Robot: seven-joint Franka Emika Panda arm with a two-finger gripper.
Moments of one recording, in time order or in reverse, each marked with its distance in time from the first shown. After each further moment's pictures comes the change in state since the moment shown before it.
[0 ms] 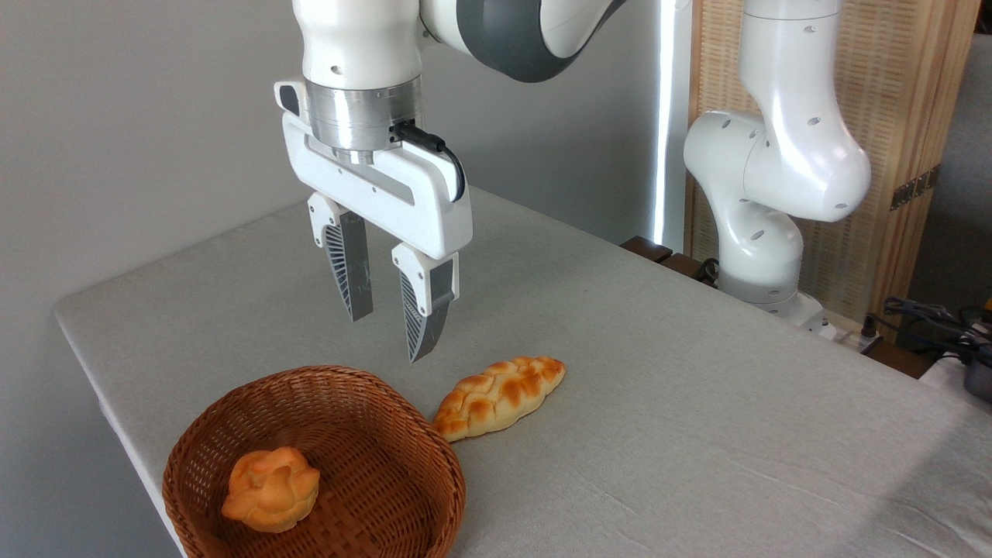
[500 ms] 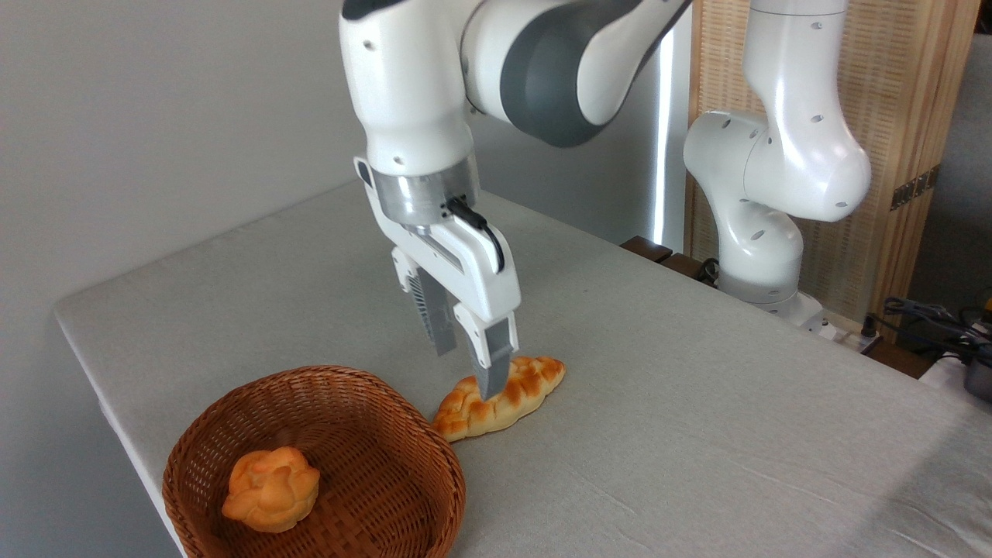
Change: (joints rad) arm 0.007 -0.071 0.000 -0.258 0.061 0.050 0.203
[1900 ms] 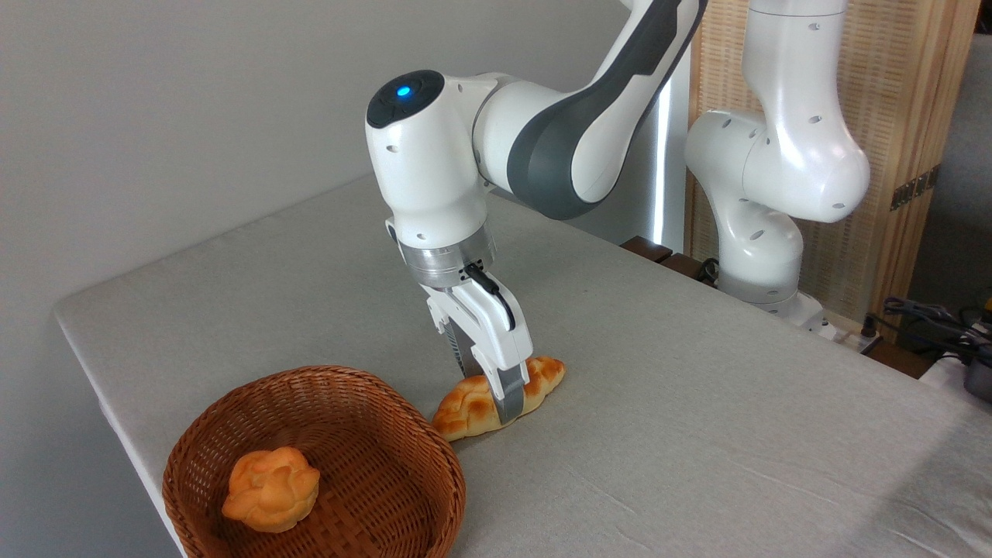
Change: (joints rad) arm -0.035 0.018 -0.012 -0.167 0.003 0.120 0.006
